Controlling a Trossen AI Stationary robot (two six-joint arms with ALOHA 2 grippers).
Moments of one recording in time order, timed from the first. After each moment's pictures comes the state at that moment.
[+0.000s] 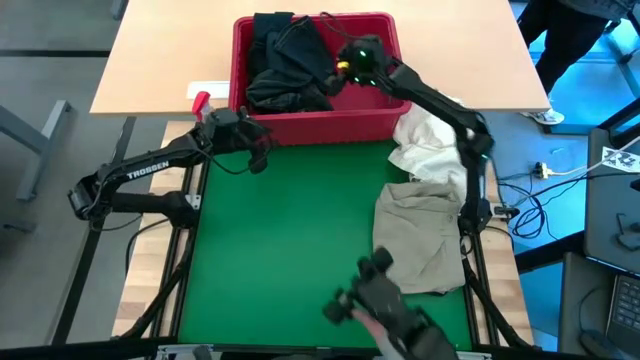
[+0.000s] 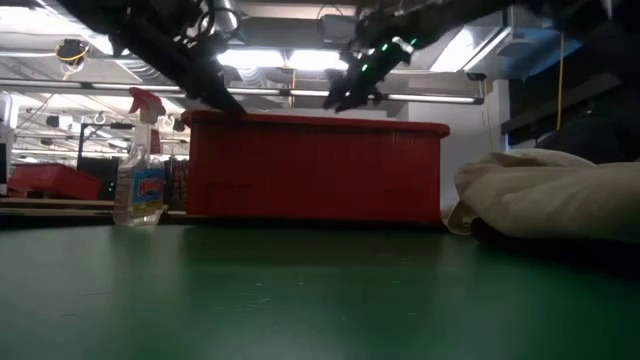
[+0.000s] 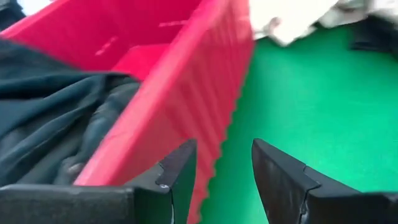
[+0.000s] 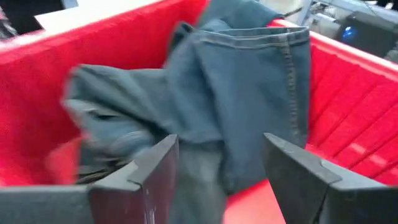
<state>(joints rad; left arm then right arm) 0.68 1.06 0.73 -0.14 0.05 0.35 -0.77 2.03 2.01 -0.41 0.00 -0.07</state>
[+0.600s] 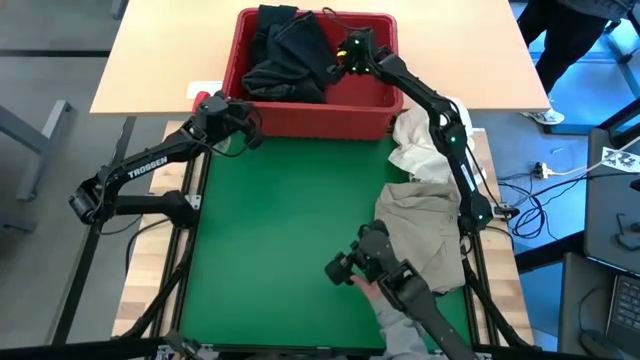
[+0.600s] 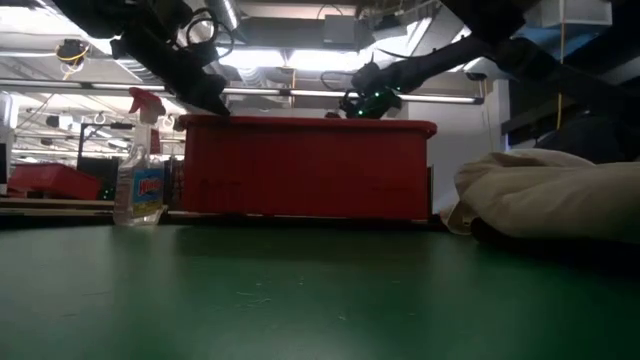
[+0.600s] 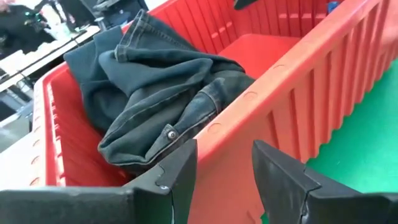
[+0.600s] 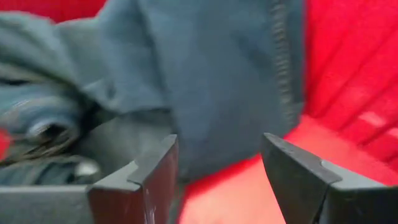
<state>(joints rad) 0.81 1.06 0.73 -0.03 -0.21 0.31 -0.90 2.38 2.35 -0.51 -0.11 -0.03</state>
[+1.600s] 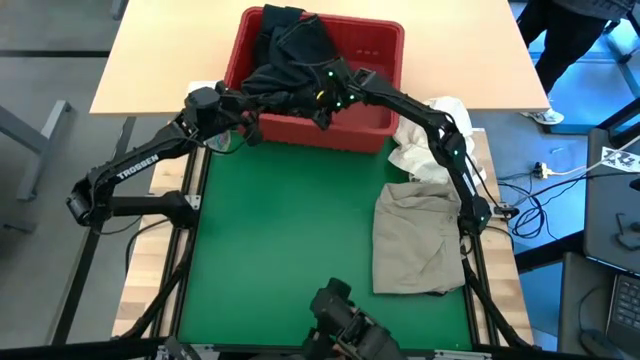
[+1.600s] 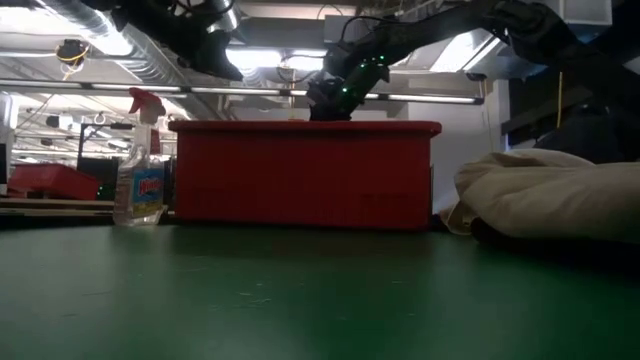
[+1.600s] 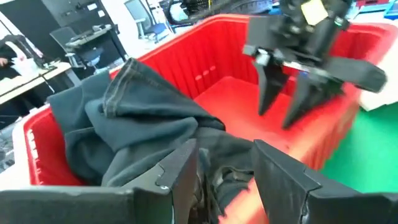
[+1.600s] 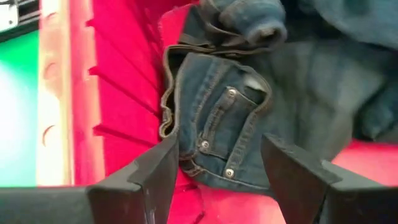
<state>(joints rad) 0.77 1.03 0.89 -0.12 -0.07 0.29 -0.64 2.28 2.23 -0.81 -0.23 -0.16</state>
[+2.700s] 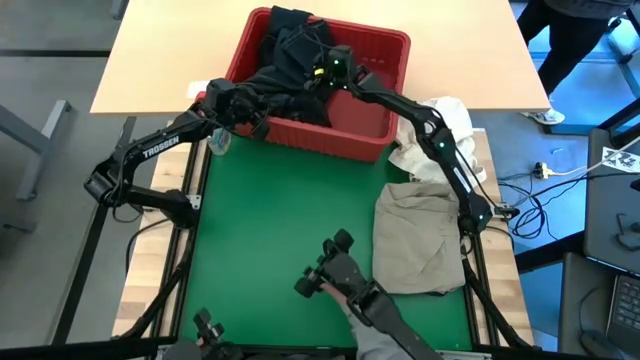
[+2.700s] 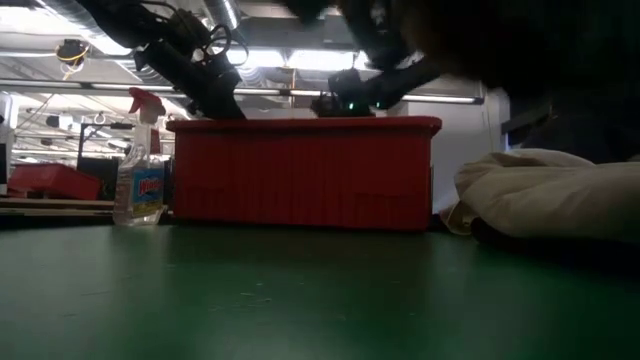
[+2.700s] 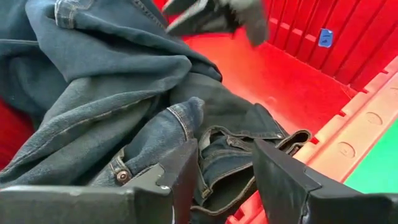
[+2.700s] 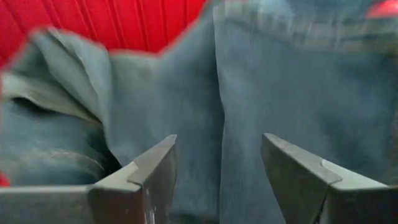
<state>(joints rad) 0.92 1.29 0.89 -0.14 0.15 0.19 -0.77 2.45 2.29 -0.18 -0.06 -0.13</state>
